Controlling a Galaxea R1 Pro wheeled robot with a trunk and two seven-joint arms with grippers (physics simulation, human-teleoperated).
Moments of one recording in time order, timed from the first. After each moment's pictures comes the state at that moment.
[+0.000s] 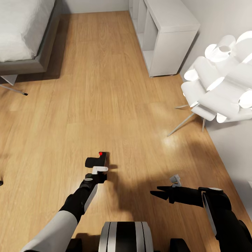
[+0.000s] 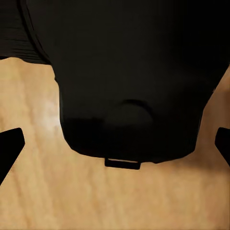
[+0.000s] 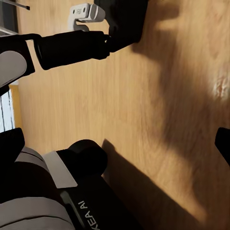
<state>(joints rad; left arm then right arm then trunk) -0.69 -0.10 -0.11 -0.73 0.02 0.37 0.19 -0.36 -0.08 -0.22 -1.45 0.18 0.88 1.34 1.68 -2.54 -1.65</state>
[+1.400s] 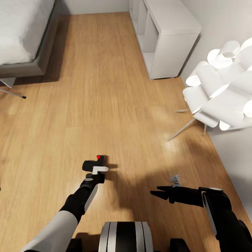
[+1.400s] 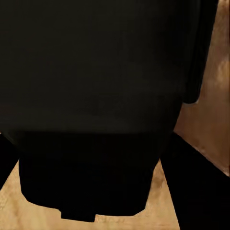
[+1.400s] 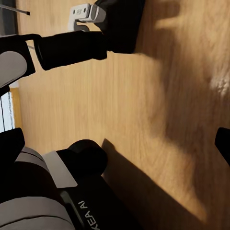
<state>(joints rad) -0.69 -0.11 -0.11 -0.73 0.03 0.37 0.19 -0.36 -0.08 -0.22 -1.45 0.18 0.88 1.35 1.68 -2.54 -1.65</state>
